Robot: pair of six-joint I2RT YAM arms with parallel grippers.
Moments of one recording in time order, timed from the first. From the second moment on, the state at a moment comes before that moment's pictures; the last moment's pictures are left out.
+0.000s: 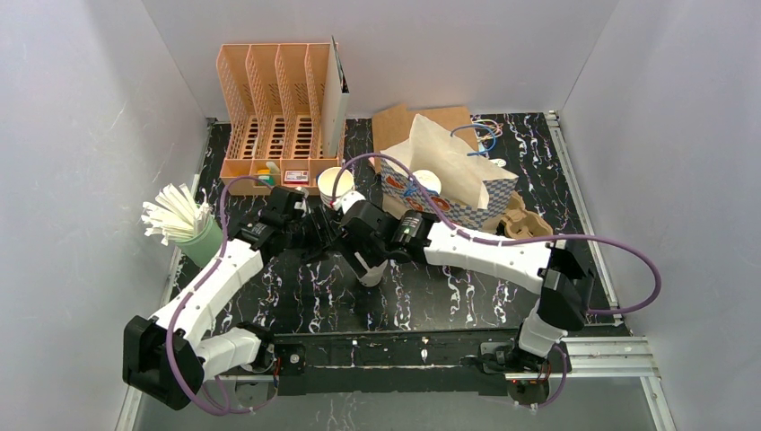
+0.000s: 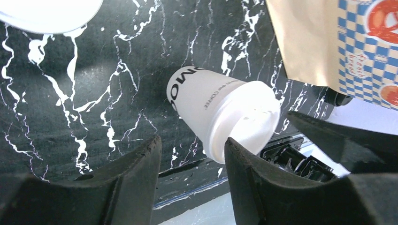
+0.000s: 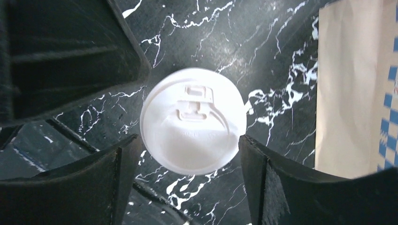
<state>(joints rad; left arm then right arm) -0.42 1.11 0.84 -0.70 0.25 -0.82 1.18 1.67 1.43 -0.69 0.24 0.29</state>
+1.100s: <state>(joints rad) -0.46 1.27 1.01 -0.62 0.33 -0.47 1.10 1.33 0.99 -0.53 0.22 0.83</state>
